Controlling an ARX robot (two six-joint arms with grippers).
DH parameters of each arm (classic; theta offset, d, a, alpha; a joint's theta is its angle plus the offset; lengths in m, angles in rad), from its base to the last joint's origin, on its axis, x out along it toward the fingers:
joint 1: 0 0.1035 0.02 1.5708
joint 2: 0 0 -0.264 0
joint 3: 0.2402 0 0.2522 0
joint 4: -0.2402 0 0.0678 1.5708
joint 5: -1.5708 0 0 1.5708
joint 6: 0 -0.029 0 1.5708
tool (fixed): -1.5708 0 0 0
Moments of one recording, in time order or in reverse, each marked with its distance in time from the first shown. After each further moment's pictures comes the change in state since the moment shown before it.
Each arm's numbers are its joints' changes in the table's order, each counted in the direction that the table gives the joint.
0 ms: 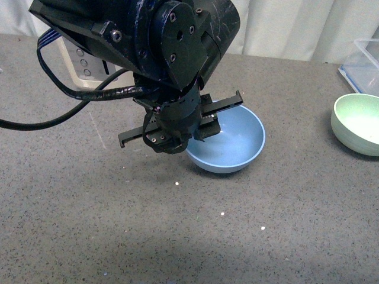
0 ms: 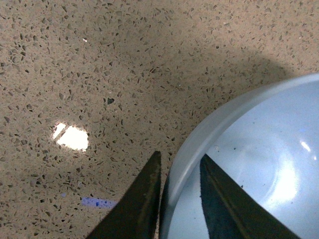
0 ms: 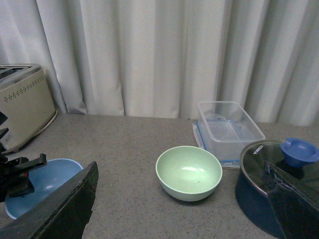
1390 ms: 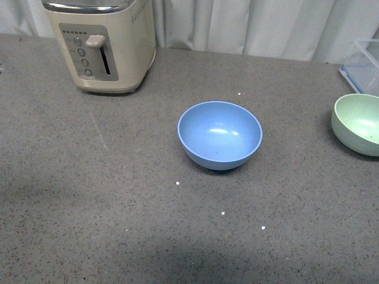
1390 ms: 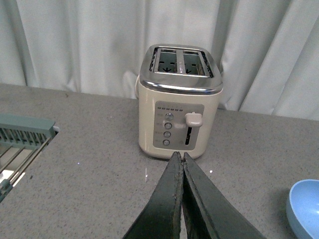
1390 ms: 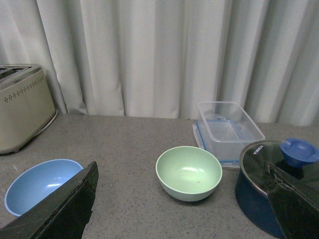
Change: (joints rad) left arm 0.473 0.950 -1.192 1.257 0.126 -0.786; right arm 0.000 0.000 0.000 0.000 0.000 0.000
